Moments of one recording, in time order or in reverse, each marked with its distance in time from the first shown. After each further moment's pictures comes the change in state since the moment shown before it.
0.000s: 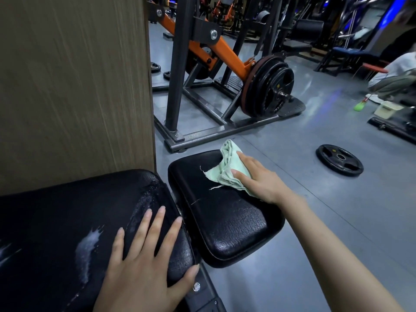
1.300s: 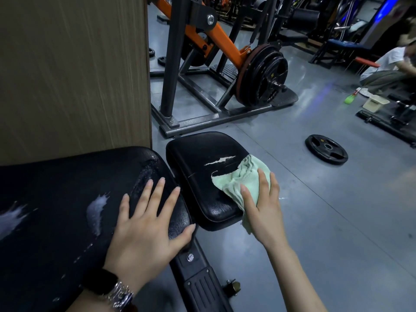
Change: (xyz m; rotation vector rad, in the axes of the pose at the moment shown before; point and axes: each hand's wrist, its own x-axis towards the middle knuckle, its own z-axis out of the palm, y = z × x) left_hand -0.004 0.006 -0.014 0.092 -0.035 0.000; right_hand -0.125 -0.027 0.060 0.344 0.440 0.226
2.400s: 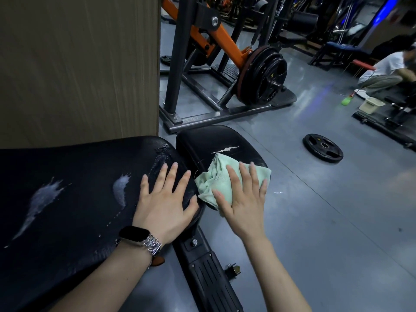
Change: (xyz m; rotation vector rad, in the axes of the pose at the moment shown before) left_hand -0.003 0.005 -0.013 -0.071 -0.058 -0.057; right_hand -0.038 -0.015 0.035 -0.413 0.145 -0.400
